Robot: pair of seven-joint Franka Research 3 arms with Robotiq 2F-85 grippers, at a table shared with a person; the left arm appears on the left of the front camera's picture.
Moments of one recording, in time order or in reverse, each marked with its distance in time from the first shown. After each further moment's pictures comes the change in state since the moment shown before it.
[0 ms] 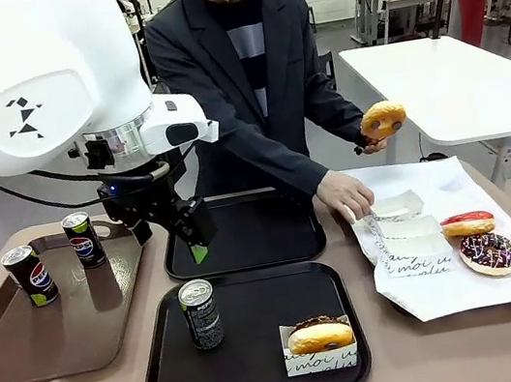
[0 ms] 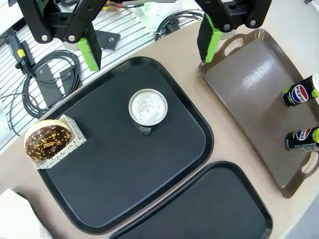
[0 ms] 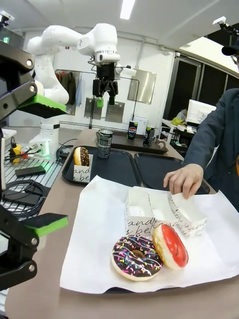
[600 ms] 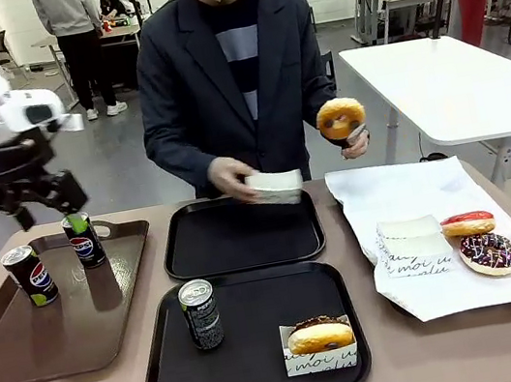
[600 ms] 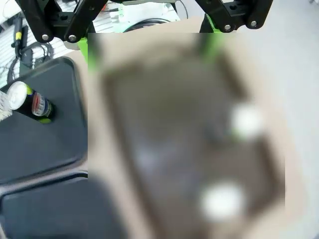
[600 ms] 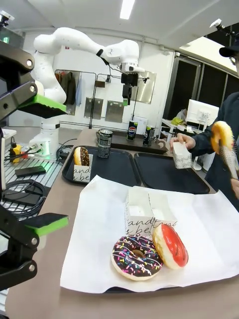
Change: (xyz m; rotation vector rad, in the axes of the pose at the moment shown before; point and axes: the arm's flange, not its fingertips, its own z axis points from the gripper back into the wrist) left arm -0.022 0.249 -0.012 -0.015 0.063 0.314; right arm 0.000 0.000 0.000 -0.001 0.000 0.000
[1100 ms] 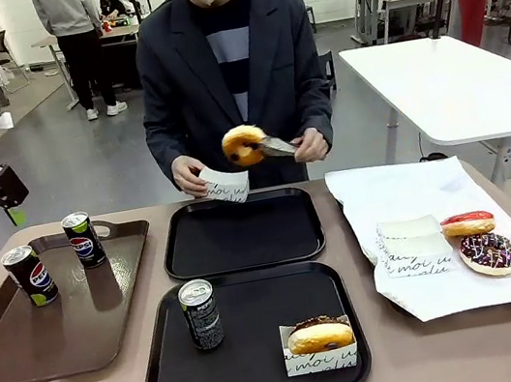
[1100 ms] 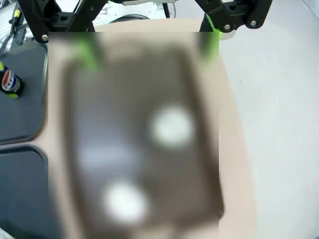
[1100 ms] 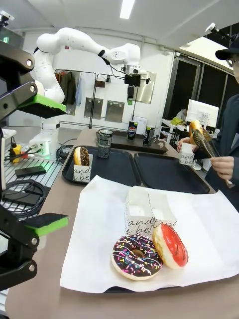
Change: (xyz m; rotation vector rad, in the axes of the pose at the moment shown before) left arm 0.005 0.072 0.003 0.095 -0.017 0.156; right arm 0.000 0.000 0.000 0.000 0.000 0.000
